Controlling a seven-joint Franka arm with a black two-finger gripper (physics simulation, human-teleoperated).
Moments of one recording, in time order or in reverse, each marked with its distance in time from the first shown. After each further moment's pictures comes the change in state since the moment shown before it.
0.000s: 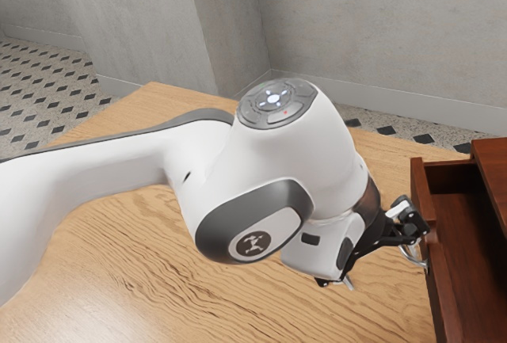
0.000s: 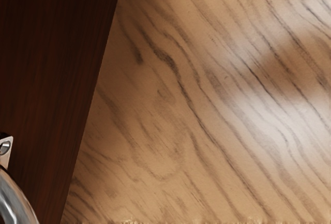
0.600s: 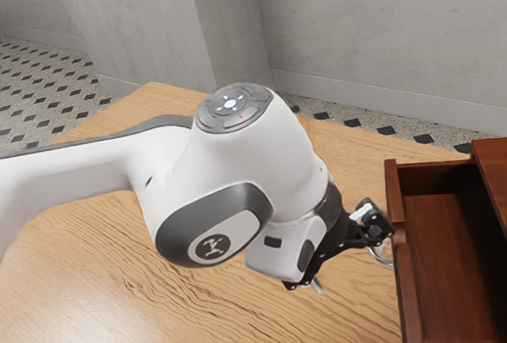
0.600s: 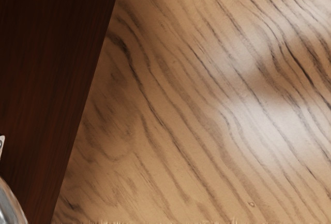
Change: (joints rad) arm 0.011 -0.105 0.021 -0.120 0.001 0.007 -0.001
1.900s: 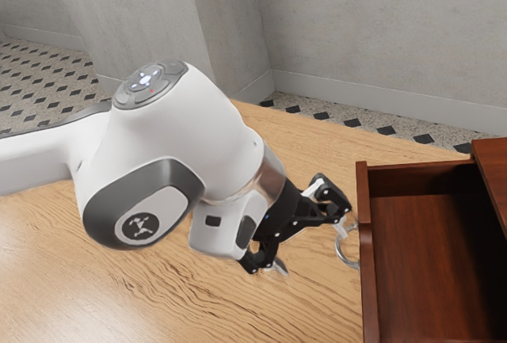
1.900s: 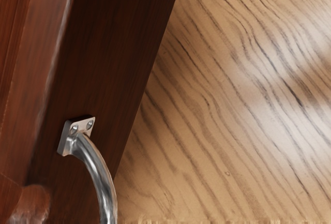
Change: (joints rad) arm -0.227 -0.177 0.247 -0.056 0.042 -0.021 -0.001
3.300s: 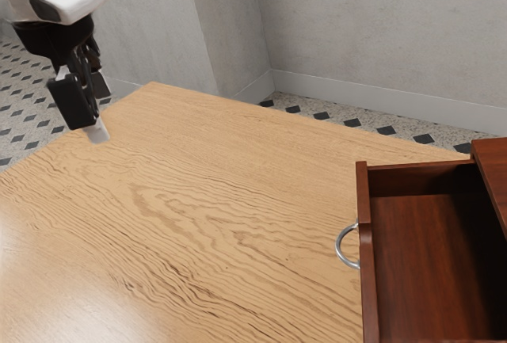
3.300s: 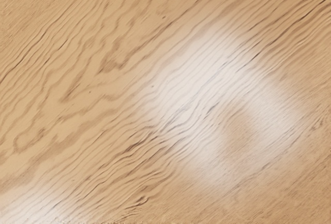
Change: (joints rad) arm 0.751 0.050 -0.371 0.672 -0.027 -0.942 -1.040
